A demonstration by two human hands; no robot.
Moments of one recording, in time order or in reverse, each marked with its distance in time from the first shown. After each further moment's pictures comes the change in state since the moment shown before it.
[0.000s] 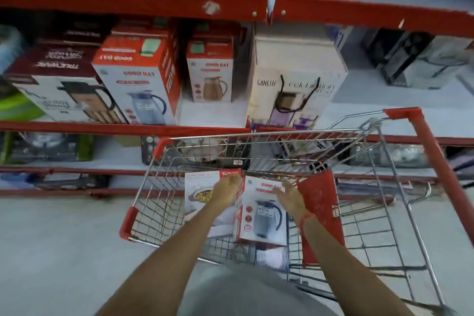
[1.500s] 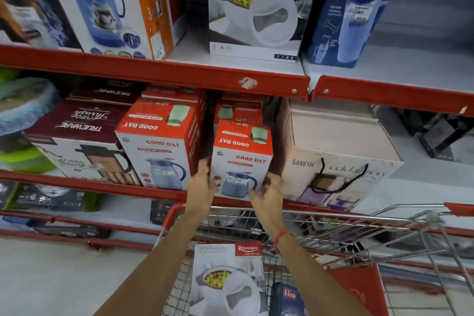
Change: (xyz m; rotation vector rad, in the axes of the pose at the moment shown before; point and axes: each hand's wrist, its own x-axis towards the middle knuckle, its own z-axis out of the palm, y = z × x) left_hand 0.121 0.063 -0.154 0.051 0.514 0.424; right_hand 0.073 -0.204 0.067 0.299 0.130 -0.500
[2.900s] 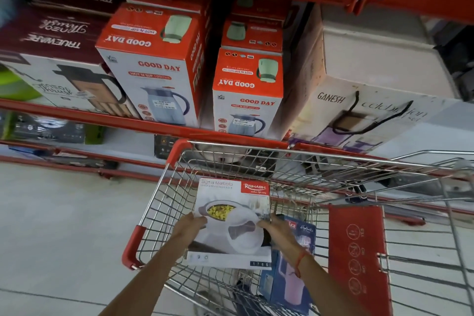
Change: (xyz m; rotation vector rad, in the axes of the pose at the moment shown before) left_hand -0.159 -0.141 0.020 -0.099 -0.381 -0.968; right_hand -0.116 0.171 -0.030 -0.115 -0.387 0.793
